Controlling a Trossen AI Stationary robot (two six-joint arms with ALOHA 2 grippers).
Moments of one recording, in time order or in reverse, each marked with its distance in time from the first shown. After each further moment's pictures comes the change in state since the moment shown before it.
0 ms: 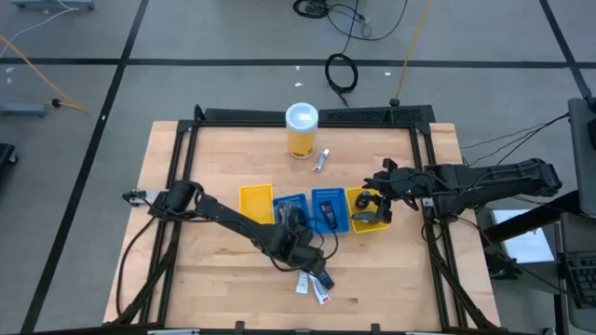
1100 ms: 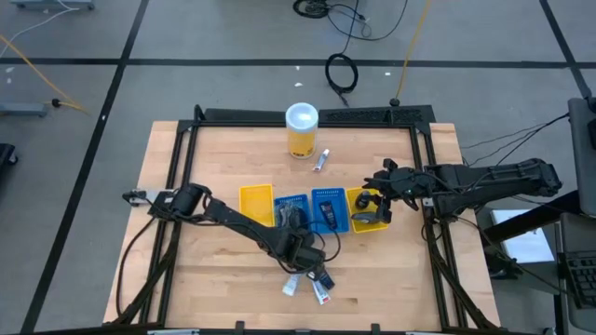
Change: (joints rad) left arm 0.011 0.071 0.001 0.007 0.056 0.092; right arm 0.000 0.000 0.000 0.000 0.001 0.017
